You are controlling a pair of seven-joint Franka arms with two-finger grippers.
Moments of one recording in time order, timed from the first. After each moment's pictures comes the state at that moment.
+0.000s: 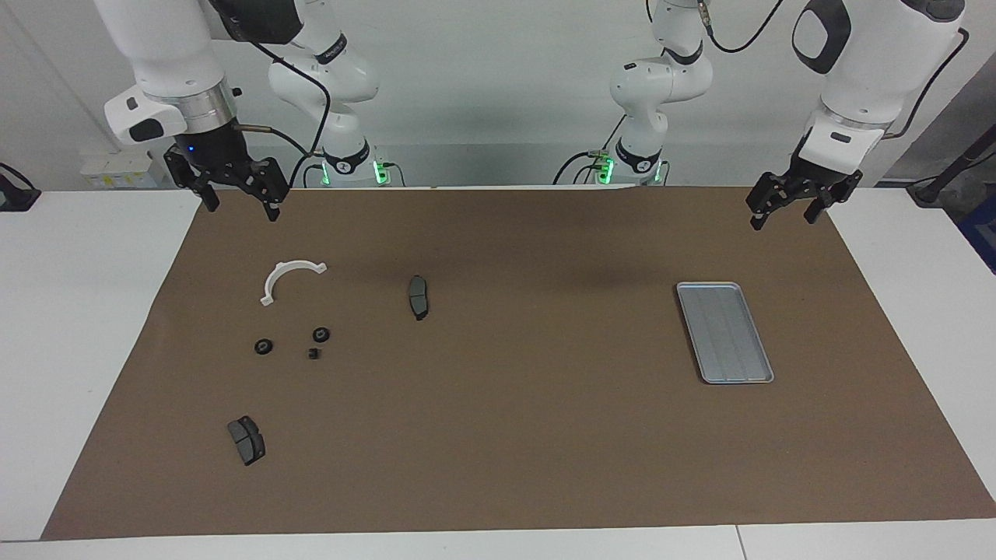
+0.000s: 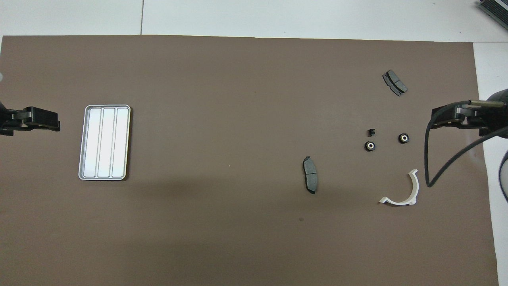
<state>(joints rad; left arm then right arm) 0.13 -0.05 -0.15 -1.70 0.02 1.70 -0.07 0.00 -0.03 0.04 -1.60 -0.07 1.61 0.23</state>
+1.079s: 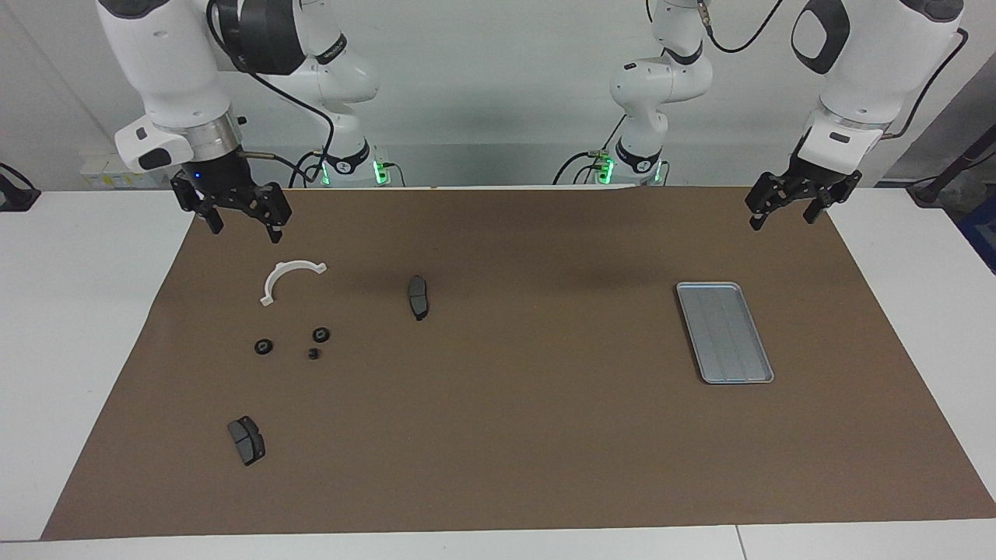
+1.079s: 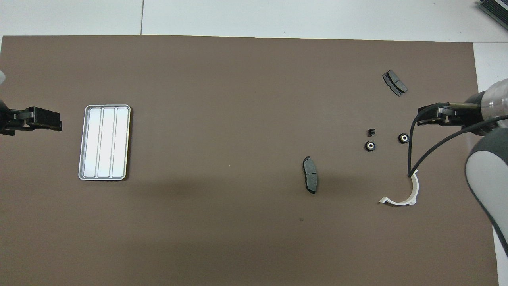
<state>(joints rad) 0.12 -0.05 -0.16 -1.70 0.02 1.70 -0.07 -0.01 -0.03 0.04 -1.78 -0.07 1.82 0.23</state>
